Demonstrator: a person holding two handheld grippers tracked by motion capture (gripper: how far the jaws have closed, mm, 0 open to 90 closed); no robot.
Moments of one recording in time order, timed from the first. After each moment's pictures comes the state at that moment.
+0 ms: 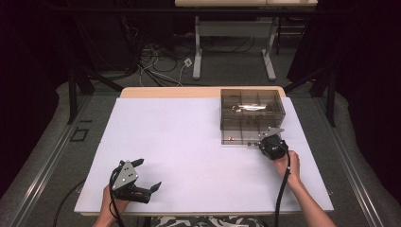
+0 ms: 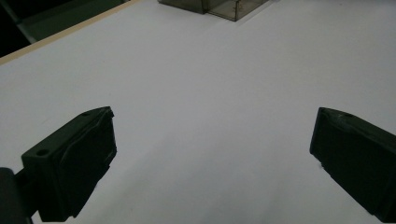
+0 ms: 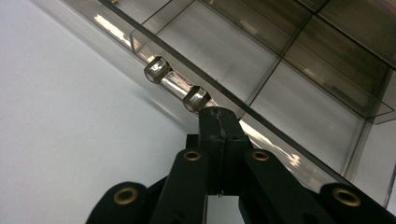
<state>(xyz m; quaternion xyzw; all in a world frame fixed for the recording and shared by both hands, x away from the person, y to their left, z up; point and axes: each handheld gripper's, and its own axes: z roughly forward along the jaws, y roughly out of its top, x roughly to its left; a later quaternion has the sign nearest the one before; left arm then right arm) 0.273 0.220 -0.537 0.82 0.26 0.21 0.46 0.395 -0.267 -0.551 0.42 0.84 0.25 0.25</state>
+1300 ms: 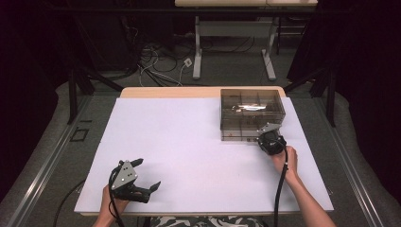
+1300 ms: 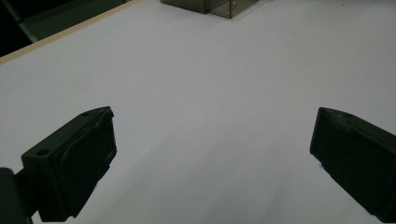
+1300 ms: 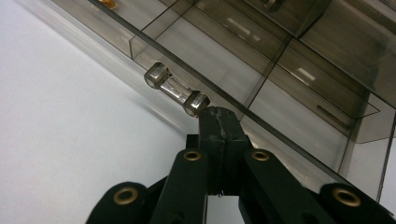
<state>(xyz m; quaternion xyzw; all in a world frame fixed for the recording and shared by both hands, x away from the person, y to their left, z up) 0.273 0.222 -0.538 0.82 0.27 0.22 0.46 0.408 -0.262 -0.547 0.43 0.83 0.25 0.26</state>
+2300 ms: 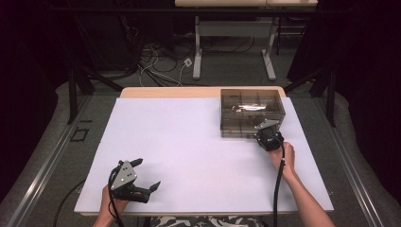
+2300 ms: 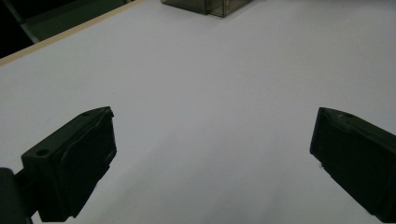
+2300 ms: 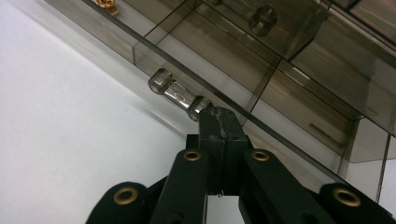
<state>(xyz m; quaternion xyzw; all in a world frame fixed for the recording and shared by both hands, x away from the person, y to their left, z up) 0.273 0.223 -0.537 0.82 0.27 0.22 0.46 0.422 -0.256 -0.545 0.43 0.82 0.25 0.27</state>
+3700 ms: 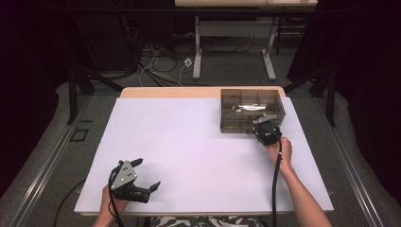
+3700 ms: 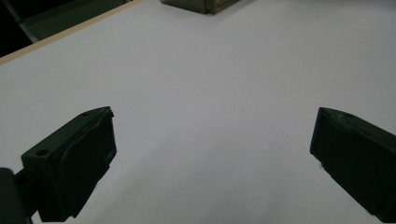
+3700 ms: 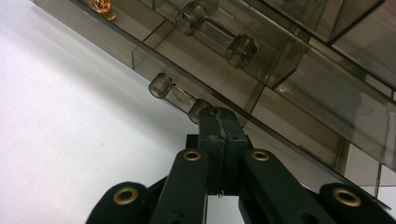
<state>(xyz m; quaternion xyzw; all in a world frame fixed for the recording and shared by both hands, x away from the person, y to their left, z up) 0.273 0.222 -0.537 0.82 0.27 0.22 0.46 0.442 -0.253 -0.544 0.45 0.81 0.24 0.28</state>
